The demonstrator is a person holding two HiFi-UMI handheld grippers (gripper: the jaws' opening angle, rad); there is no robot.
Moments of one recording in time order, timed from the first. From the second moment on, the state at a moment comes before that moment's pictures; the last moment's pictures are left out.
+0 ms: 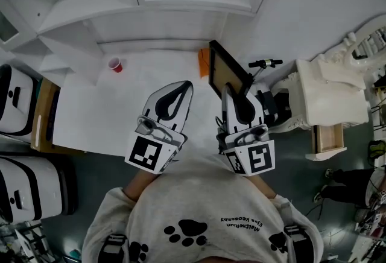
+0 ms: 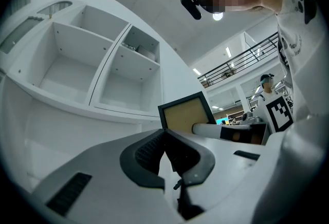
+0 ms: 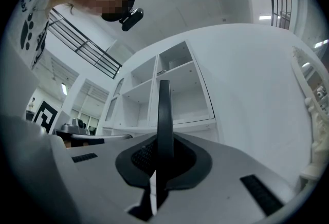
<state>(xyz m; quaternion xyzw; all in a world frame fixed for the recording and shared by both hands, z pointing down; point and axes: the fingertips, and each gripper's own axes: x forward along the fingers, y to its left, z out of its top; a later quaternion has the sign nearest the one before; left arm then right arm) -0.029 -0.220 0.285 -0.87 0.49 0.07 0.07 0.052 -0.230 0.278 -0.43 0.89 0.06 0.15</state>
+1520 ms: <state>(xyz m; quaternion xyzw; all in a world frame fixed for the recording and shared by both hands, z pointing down) -0.043 -0.289 0.207 -0.89 0.42 0.11 0.12 0.025 -0.289 0.190 -0.44 0.87 0.17 0.17</state>
